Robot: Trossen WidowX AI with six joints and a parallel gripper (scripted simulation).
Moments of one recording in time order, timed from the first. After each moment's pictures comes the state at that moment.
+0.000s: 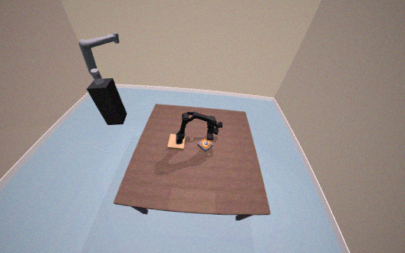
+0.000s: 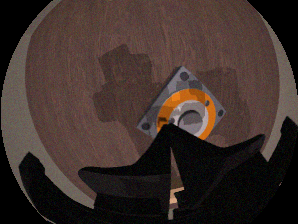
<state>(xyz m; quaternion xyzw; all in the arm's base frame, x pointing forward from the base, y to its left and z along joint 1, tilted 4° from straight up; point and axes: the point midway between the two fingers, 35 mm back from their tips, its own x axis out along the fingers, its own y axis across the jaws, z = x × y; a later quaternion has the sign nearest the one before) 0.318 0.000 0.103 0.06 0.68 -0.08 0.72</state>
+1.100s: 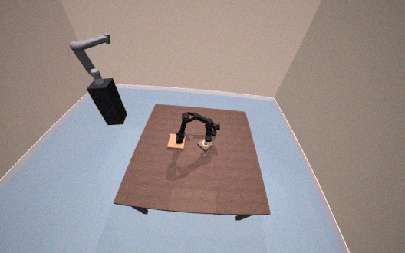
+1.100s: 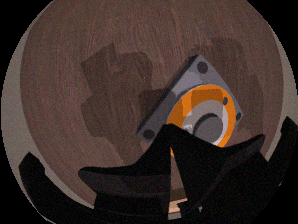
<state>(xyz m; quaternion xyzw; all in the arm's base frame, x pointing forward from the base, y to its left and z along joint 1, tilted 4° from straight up) 0.308 0.009 0.056 0.05 0.68 -0.08 0.73</state>
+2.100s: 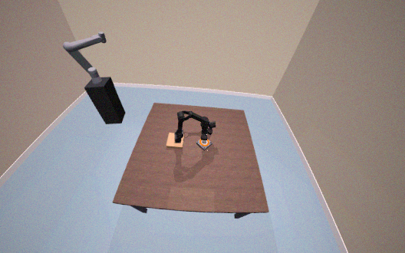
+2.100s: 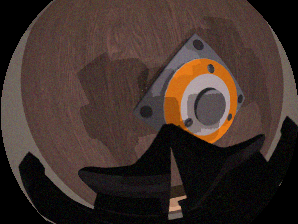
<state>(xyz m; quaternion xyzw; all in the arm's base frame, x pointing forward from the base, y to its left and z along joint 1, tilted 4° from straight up) 0.280 0.015 0.056 0.05 0.68 -0.08 0.73</state>
